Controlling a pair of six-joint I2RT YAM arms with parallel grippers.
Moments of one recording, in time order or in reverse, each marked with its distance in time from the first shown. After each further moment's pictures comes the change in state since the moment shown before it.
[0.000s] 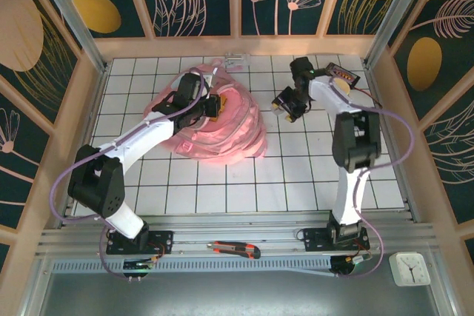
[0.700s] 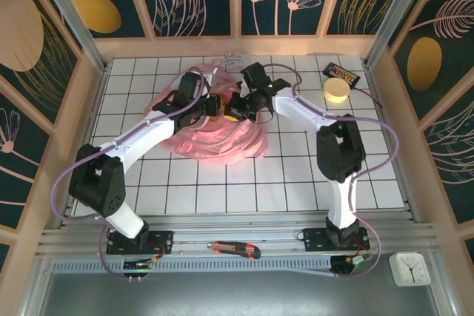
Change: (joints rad) left arm 0.000 0.005 0.011 -0.010 -0.012 -0.015; right arm 0.333 -0.240 -0.129 0.269 -0.222 -0.171
